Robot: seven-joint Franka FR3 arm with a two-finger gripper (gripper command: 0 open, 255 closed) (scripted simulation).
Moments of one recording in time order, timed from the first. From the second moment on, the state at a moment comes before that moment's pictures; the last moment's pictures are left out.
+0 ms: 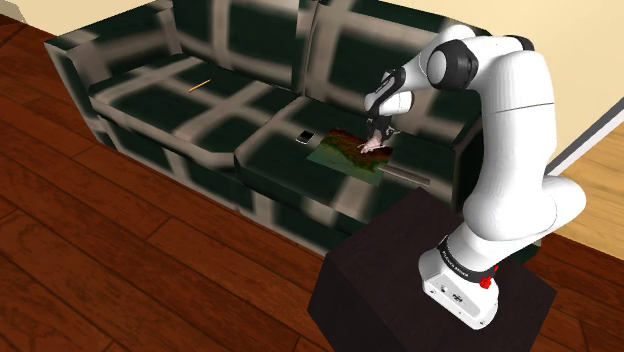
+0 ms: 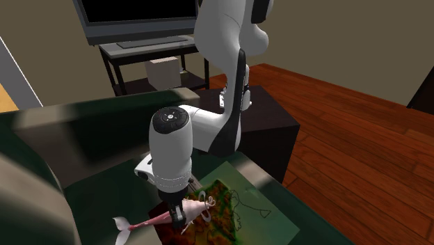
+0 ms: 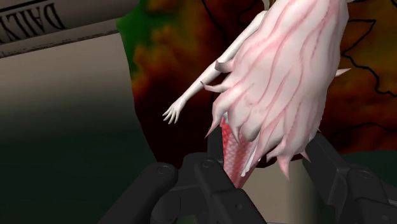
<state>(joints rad) -0.35 0.78 -0.20 -1.75 0.06 2.55 0.79</state>
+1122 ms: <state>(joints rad) -0.33 0.68 -0.22 -1.78 0.04 2.47 0.79</state>
